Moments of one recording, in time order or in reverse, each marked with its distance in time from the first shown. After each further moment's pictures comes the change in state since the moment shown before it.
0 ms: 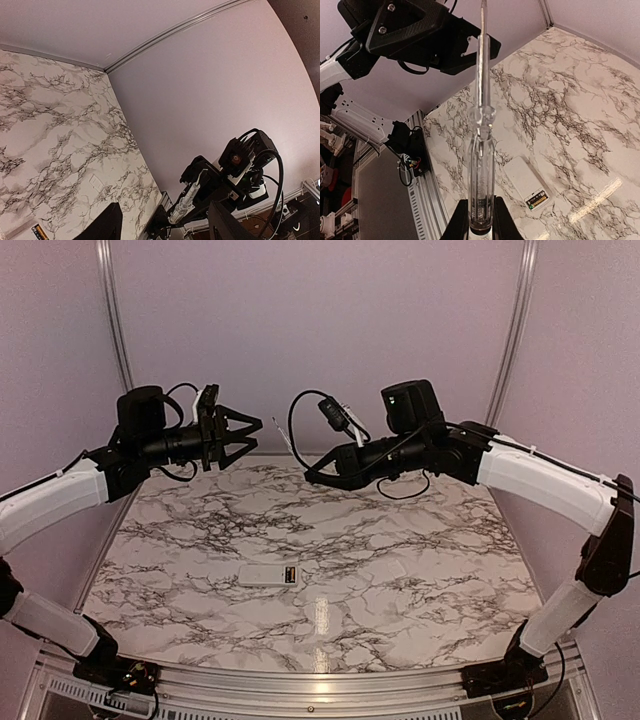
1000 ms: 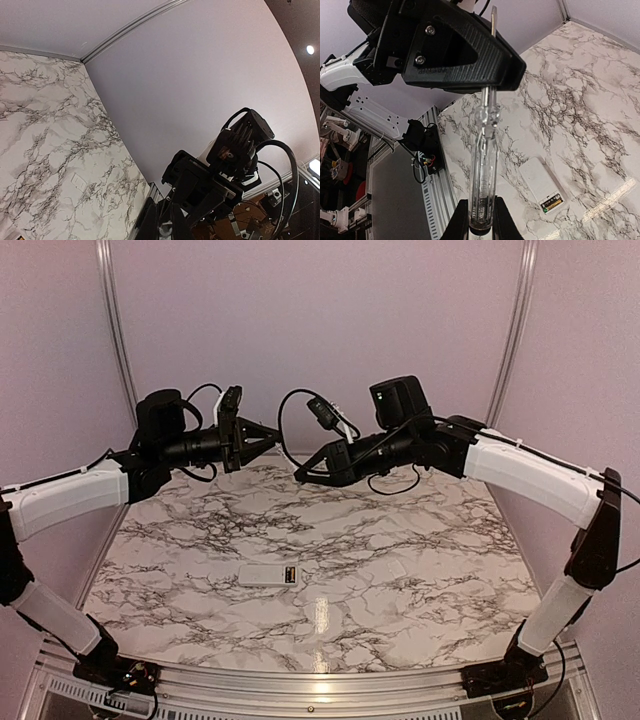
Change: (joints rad) left arm -0.067 0.107 0.010 0.182 0.071 -0.050; right arm 0.000 0.077 0.074 -0.014 -0.101 0.017
